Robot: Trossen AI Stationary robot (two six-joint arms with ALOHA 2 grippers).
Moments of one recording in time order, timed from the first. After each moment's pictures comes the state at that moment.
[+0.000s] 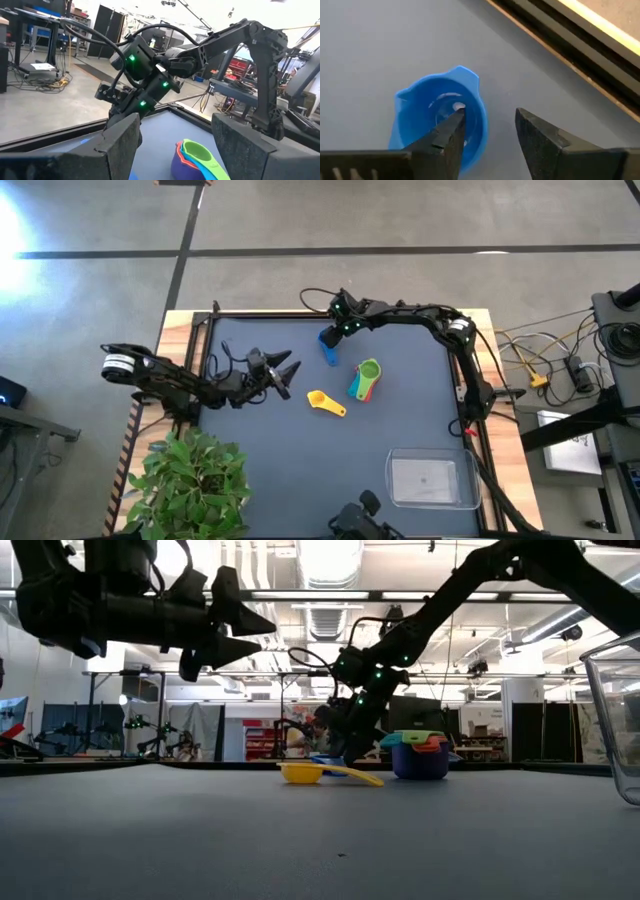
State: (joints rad) left arm 0.00 1.48 0.33 1.29 -0.62 -0.25; right arm -0.61 2.15 1.52 -0.32 -0.10 0.23
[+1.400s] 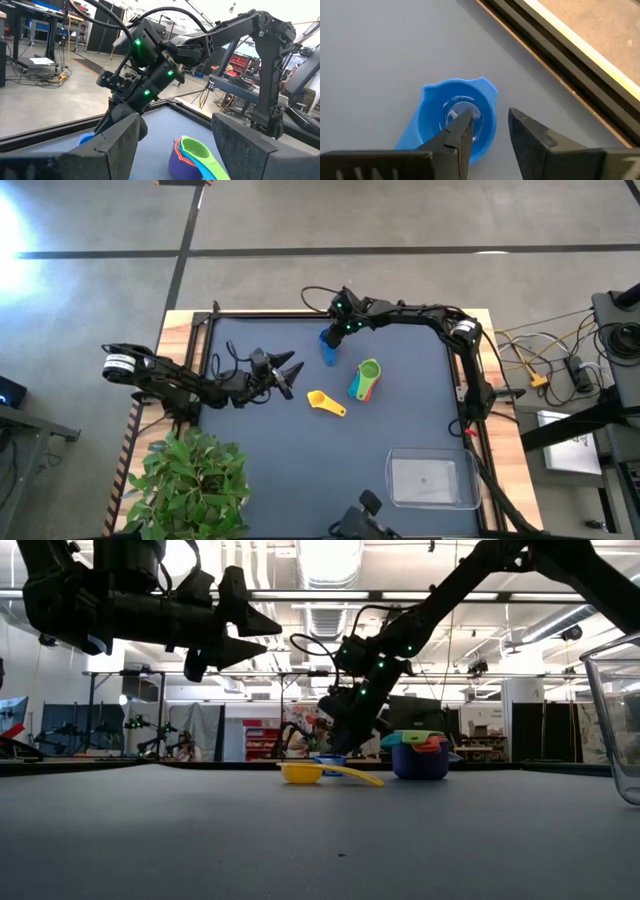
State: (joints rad) left arm -0.01 1.49 0.36 1.23 -0.62 -0.27; right arm -0.60 2.09 1.50 -0.32 -0.08 0.13
